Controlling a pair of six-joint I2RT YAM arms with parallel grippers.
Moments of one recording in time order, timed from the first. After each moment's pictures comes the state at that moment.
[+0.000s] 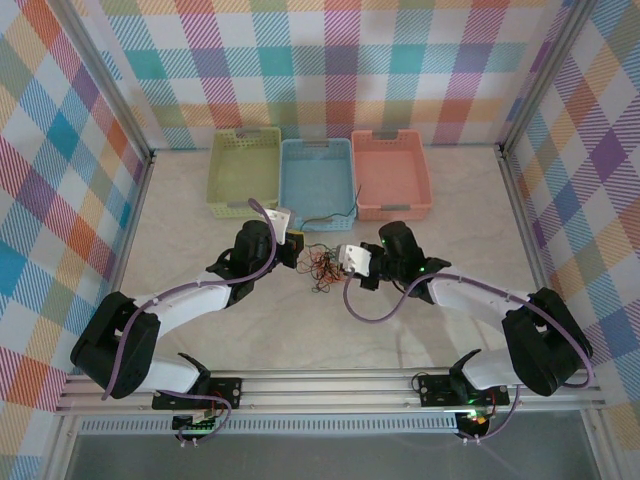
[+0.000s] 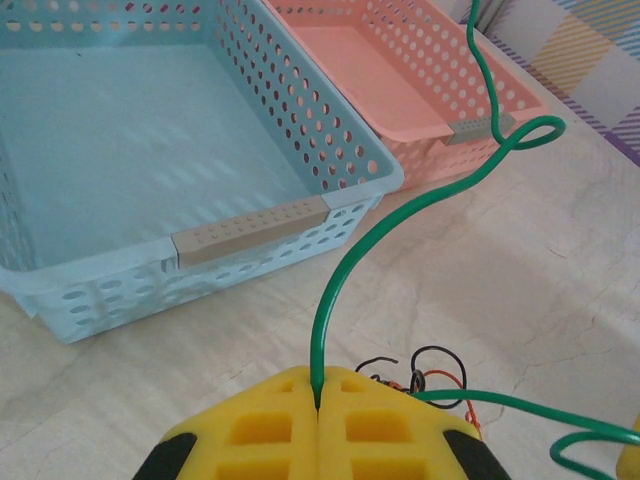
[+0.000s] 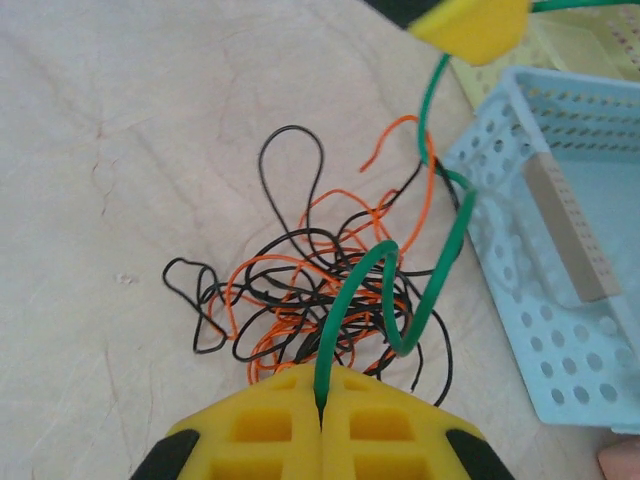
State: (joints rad) left arm -0.57 1.37 0.66 0.29 0.07 -0.27; right arm 0.63 1.36 0.69 0.01 -0.42 -0.78
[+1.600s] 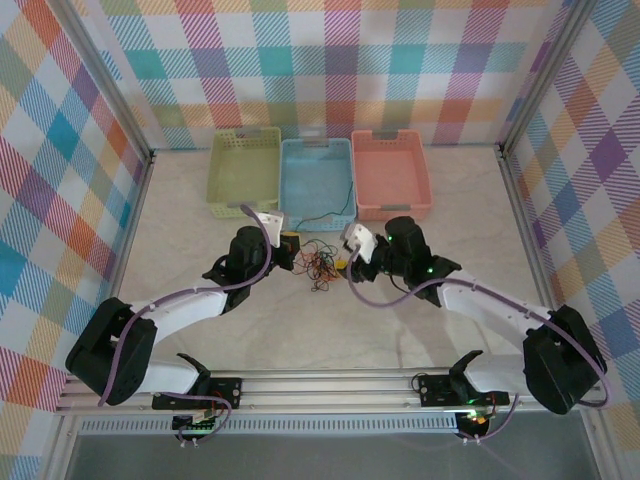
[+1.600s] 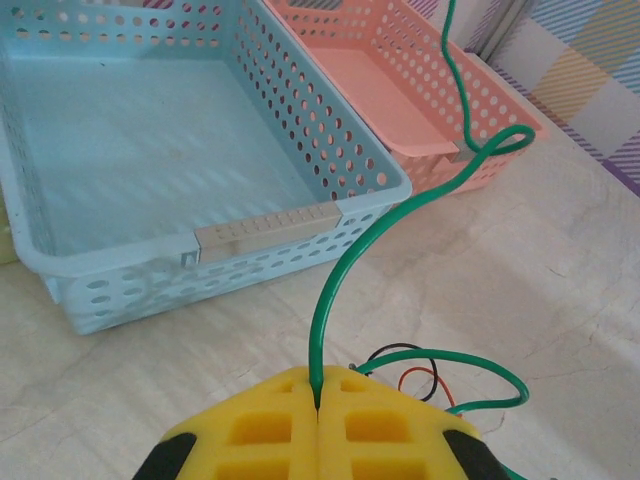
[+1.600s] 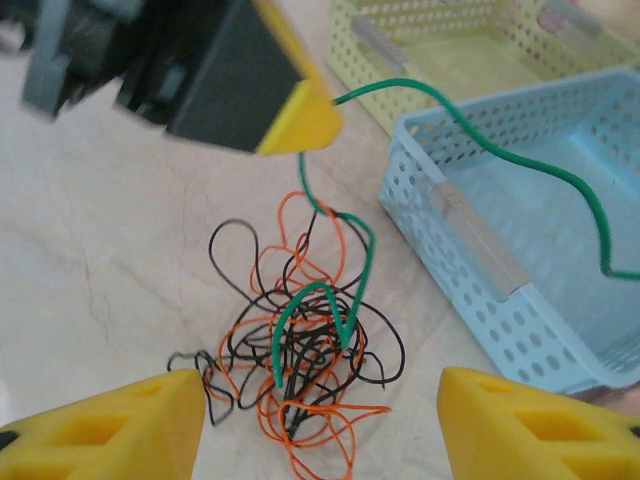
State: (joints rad) left arm -0.56 1.33 0.59 0.37 0.05 -0.31; right arm 0.62 1.27 0.74 0.02 -0.37 -0.34
